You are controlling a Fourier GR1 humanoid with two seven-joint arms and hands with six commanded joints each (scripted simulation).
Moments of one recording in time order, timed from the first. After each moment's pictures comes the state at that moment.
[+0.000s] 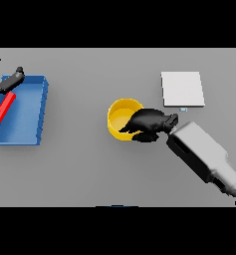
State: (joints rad) left arm -0.66 0.92 -0.68 -1.18 0.37 0.31 0.50; right arm -0.64 -0.37 0.67 -1.18 0.74 0.46 -0.25
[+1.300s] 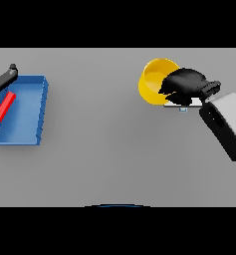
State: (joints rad) left arm -0.66 0.94 -0.65 -1.15 0.37 0.30 0.47; right arm -0.77 -0.57 0.51 -1.15 0.66 0.48 -0.11
